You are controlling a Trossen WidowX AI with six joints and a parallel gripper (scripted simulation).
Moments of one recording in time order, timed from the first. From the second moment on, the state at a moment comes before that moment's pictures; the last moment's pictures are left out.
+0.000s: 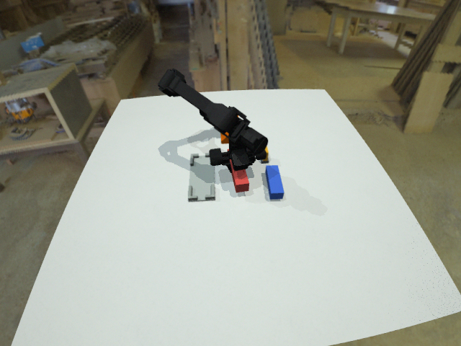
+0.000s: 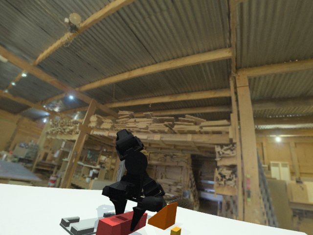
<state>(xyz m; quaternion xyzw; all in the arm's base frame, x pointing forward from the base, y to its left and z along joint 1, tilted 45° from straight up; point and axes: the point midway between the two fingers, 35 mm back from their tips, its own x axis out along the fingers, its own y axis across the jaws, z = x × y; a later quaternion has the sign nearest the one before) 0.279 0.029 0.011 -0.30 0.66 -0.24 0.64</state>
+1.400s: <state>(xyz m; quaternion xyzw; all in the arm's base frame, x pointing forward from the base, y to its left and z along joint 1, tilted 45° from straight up) 0.275 0.062 0.088 -0.29 0.66 -0.24 0.65</state>
